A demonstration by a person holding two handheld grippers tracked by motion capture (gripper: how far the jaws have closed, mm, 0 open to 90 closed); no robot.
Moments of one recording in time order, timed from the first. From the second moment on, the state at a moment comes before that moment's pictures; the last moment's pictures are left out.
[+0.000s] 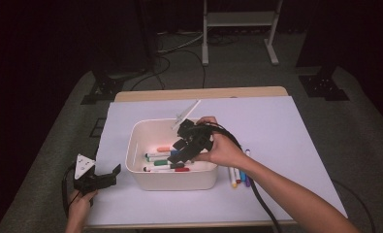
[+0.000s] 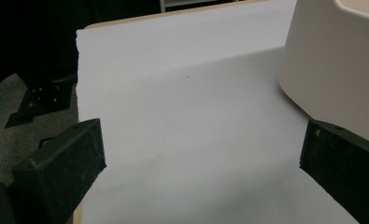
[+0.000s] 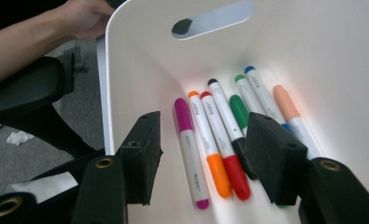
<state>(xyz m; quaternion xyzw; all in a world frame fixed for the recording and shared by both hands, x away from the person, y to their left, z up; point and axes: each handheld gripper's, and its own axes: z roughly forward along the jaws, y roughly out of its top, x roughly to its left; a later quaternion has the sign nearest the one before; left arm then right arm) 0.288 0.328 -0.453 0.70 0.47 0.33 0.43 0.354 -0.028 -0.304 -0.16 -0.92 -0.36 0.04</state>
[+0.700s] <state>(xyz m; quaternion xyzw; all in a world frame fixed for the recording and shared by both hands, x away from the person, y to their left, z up) 0.288 0.327 -0.452 0.70 0.47 0.33 0.42 0.353 -0.112 -0.290 -0.23 -0.89 -0.38 0.00</state>
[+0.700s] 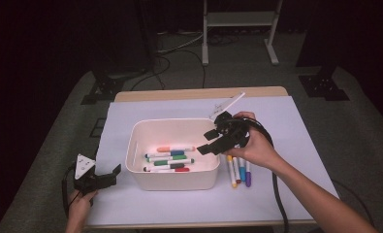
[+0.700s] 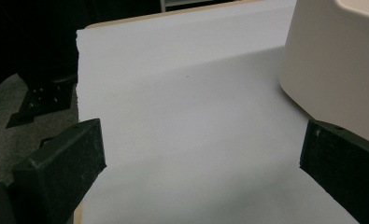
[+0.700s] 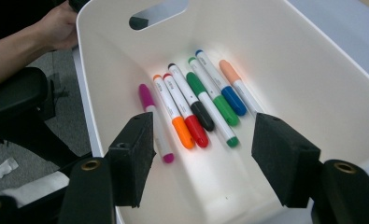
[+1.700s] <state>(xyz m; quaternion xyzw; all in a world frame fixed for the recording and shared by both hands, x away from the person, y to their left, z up) 0.288 0.327 -0.453 0.70 0.47 0.34 0.42 0.356 -0.208 -0.336 -0.34 -0.86 -0.38 -0.01</state>
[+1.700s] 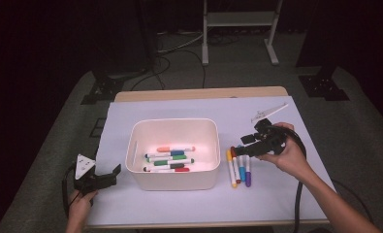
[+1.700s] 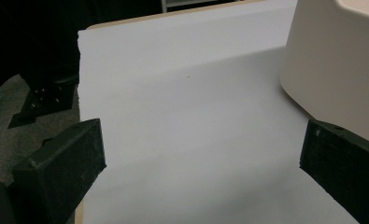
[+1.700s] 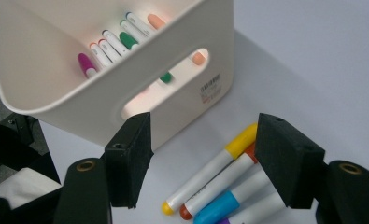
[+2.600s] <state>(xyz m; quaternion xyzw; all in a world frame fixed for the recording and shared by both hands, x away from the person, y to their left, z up) 0.288 0.327 -0.453 0.70 0.47 0.34 0.42 0.356 -0.229 -0.393 -0.39 -0.86 -0.34 -0.05</state>
